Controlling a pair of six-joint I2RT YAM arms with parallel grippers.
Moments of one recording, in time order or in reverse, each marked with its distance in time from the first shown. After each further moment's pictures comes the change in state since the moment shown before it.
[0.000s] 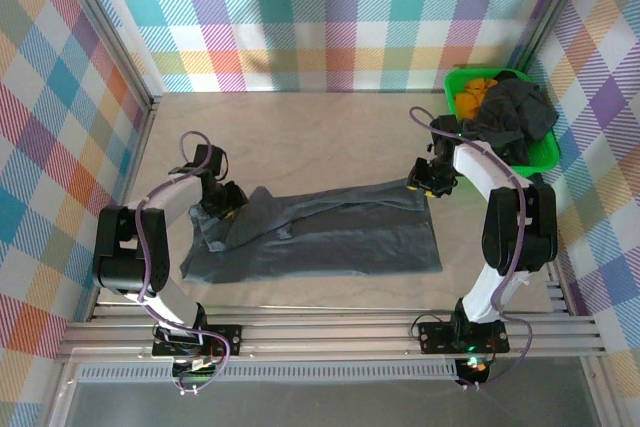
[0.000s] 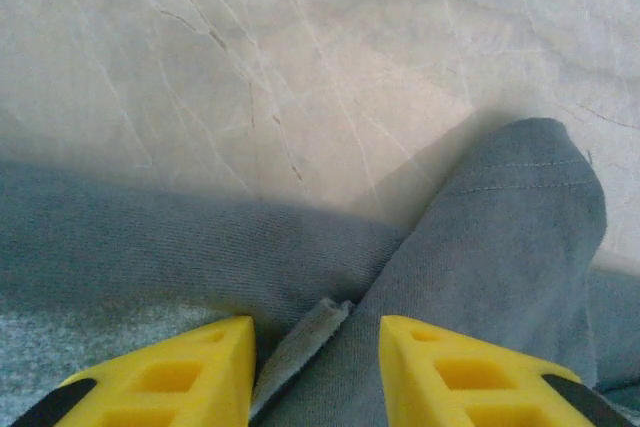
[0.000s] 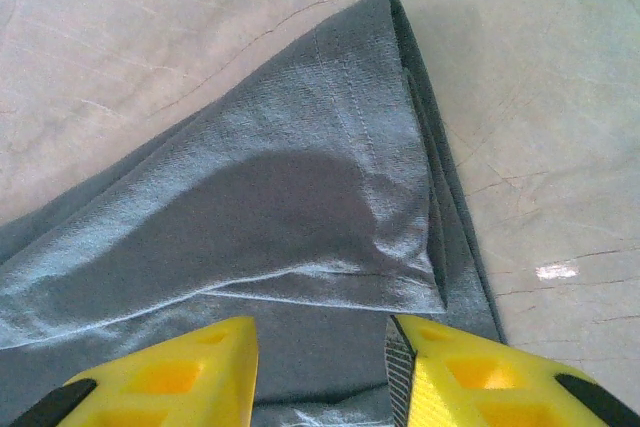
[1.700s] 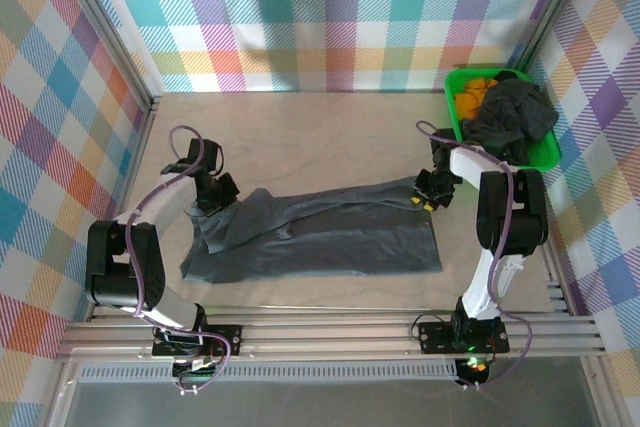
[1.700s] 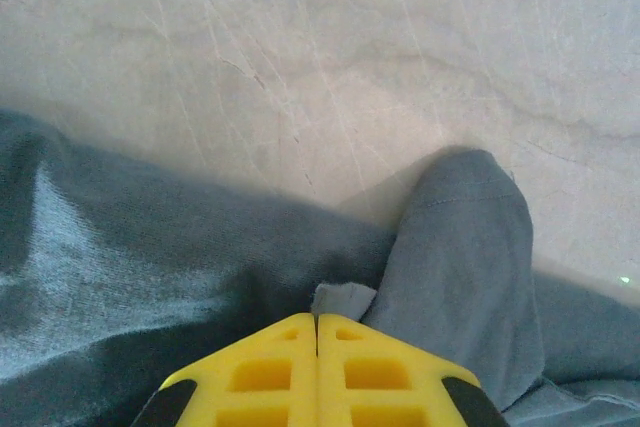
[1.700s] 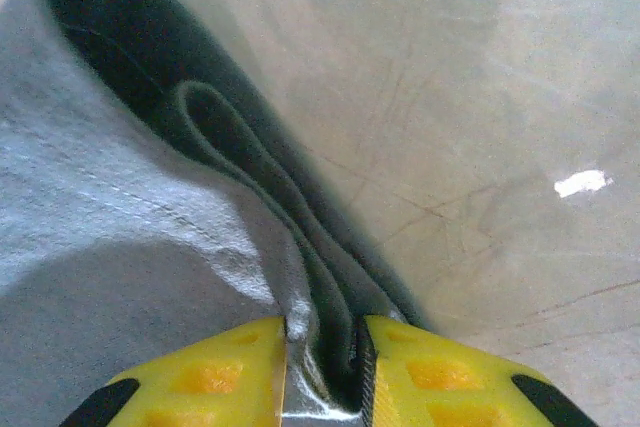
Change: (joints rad) left arm -0.003 -0.092 0.037 -0.072 -0.076 -0.058; right arm -0.042 0.134 -0.047 0.057 0.010 0.190
